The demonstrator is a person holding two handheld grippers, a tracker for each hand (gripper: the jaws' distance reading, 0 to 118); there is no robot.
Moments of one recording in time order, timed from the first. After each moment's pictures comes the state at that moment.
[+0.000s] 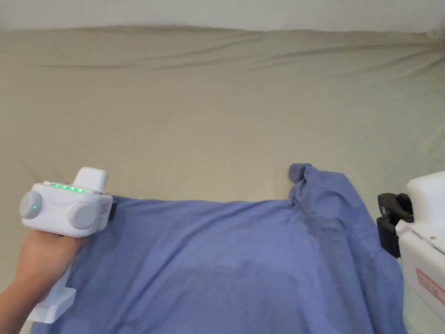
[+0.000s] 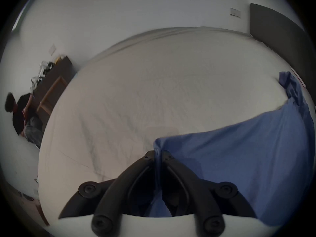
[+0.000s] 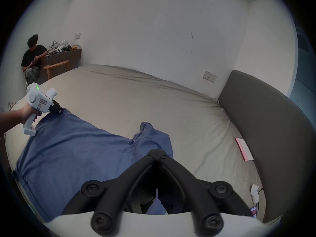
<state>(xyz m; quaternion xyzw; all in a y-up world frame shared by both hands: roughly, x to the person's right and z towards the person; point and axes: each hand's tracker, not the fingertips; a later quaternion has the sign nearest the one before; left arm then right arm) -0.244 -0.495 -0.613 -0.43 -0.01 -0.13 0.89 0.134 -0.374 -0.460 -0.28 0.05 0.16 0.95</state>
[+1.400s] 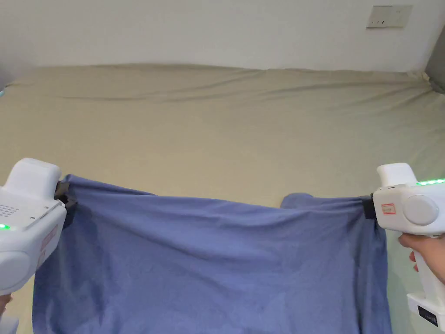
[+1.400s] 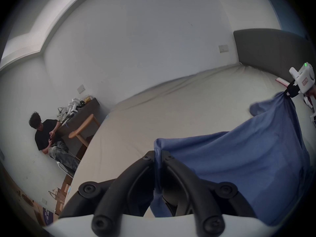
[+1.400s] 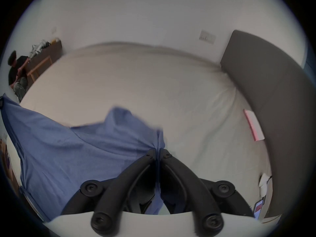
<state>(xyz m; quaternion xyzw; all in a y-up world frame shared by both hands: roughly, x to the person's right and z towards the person) -0.235 -0.328 -0.433 -0.24 0.02 -0.18 0.95 0.216 -0.381 -0.538 -0.38 0.03 0.10 0.92</state>
